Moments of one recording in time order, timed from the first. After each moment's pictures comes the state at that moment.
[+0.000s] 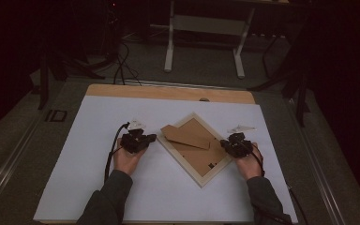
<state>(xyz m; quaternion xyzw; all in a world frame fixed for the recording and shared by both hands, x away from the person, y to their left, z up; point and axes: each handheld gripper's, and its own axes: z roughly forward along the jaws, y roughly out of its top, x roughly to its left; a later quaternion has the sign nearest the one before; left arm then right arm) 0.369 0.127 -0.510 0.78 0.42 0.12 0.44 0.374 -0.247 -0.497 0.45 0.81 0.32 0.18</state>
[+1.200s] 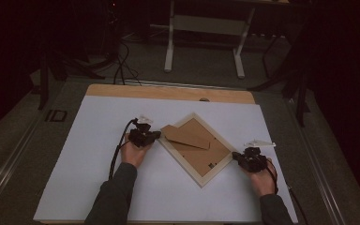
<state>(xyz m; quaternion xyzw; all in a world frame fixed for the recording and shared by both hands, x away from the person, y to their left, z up) 0.402 0.111 -0.525 0.79 0.44 0.11 0.42 0.332 -0.293 -0.511 0.49 0.79 0.35 0.16</state>
